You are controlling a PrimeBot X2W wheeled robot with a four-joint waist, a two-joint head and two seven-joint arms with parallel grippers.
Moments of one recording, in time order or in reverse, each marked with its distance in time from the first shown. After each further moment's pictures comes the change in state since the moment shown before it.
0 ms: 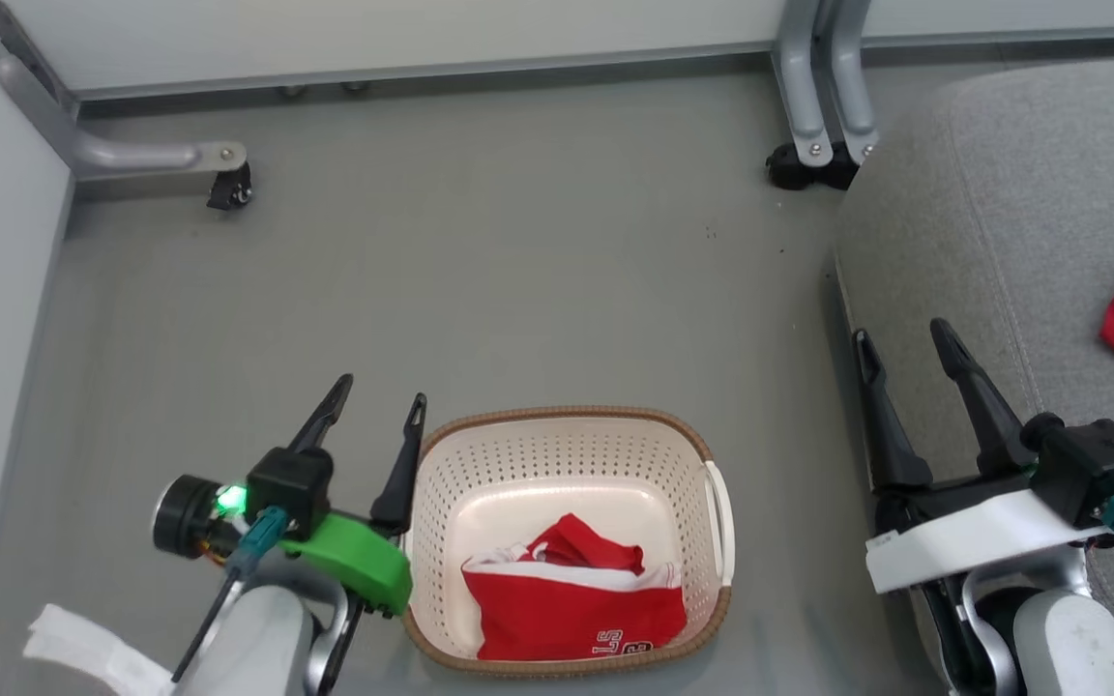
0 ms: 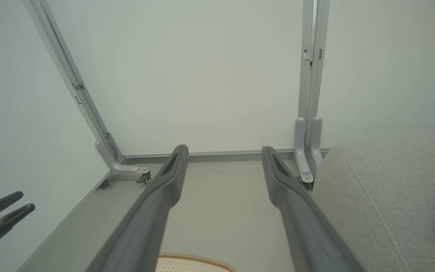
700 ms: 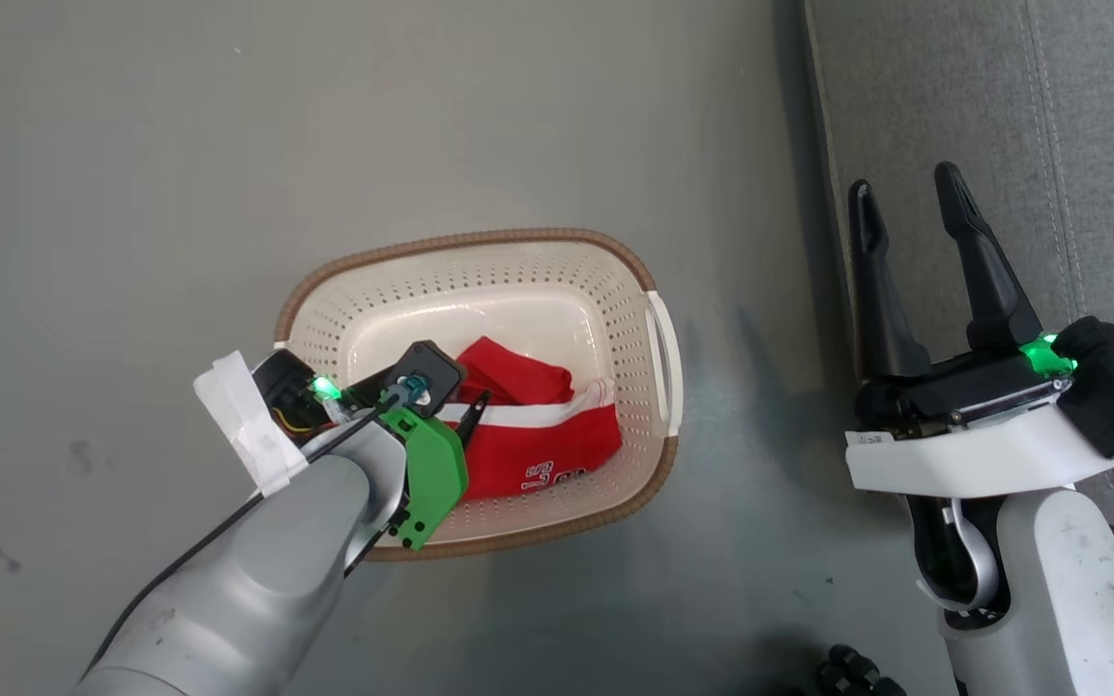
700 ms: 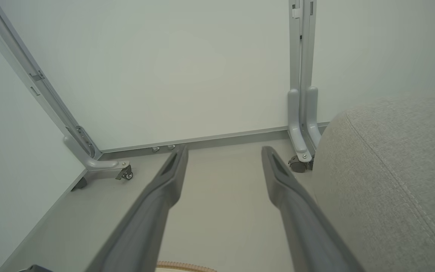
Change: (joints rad) left arm -0.499 0.028 -0.635 0.507 -0.219 -0.005 0.185; right arm -0.210 -0.001 0.057 -0.011 0.062 0.000 -0.137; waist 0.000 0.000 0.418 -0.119
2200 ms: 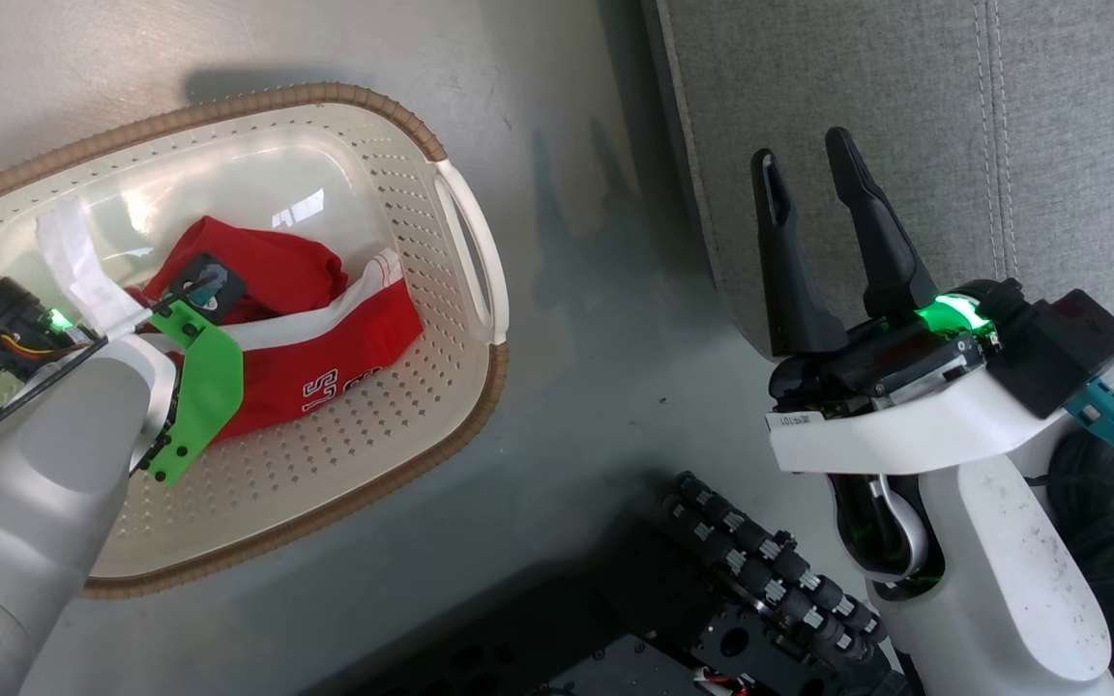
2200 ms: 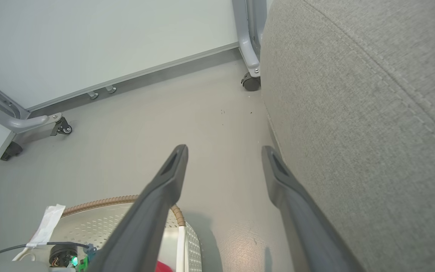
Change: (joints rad) left arm -0.278 0.238 -0.345 0.194 -0.195 0.000 0.421; right arm -0.119 0.000 0.159 0.101 0.183 0.000 -0.084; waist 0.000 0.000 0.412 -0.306
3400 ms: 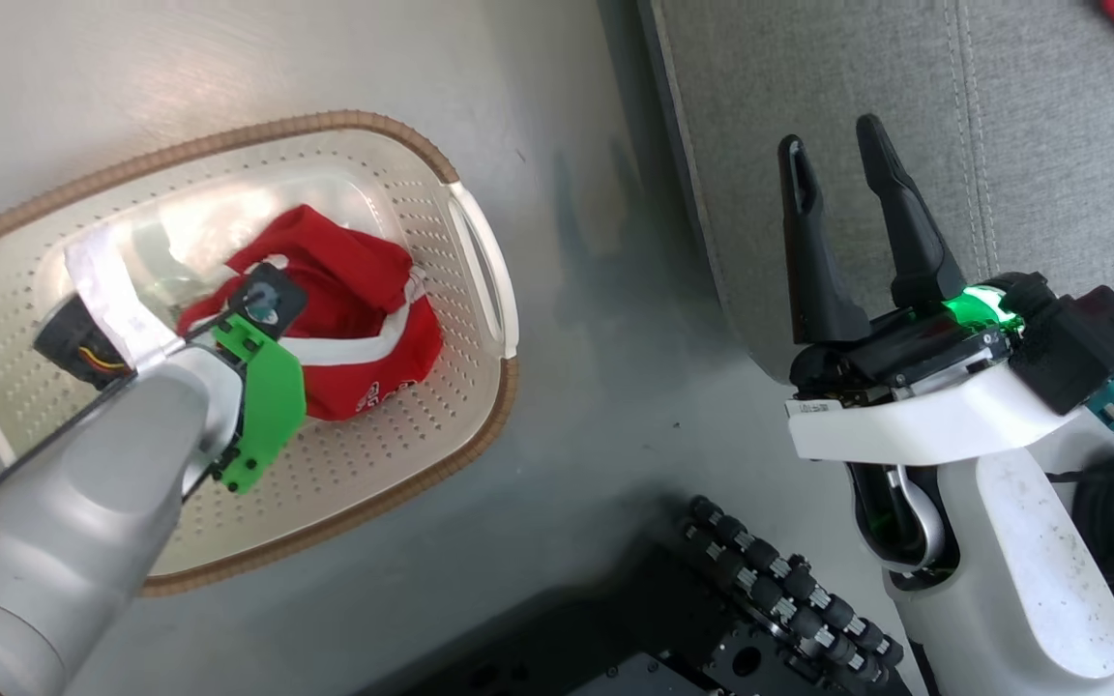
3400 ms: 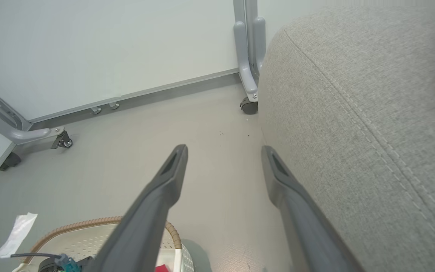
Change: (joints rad) left arm 0.041 -0.008 -0.004 -0.124 -0.088 0.000 -0.107; right arm -0.002 0.001 -0.038 -0.006 -0.043 0.000 0.000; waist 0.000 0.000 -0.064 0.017
